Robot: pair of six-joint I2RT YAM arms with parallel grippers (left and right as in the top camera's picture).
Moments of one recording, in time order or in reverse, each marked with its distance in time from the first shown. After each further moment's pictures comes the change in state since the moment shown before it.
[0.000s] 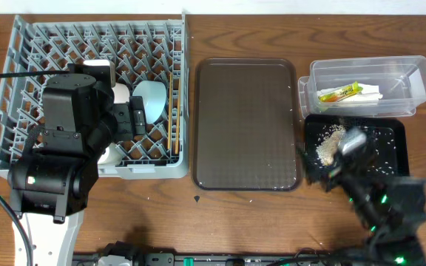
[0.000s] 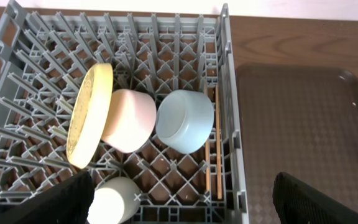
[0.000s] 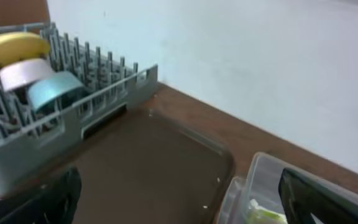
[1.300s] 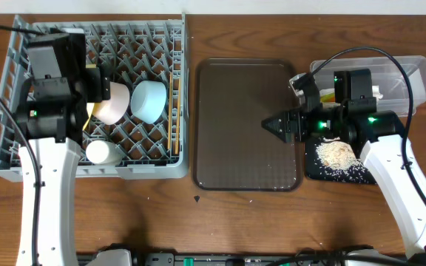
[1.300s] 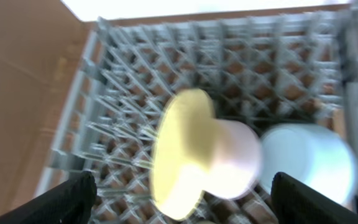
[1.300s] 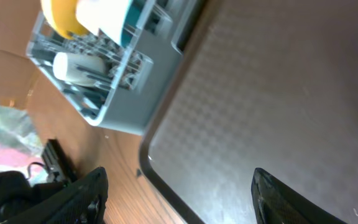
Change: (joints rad) left arm 0.215 0.245 0.000 0.226 -0.115 0.241; right arm 0.001 1.004 0.640 -0.491 -0.397 0.253
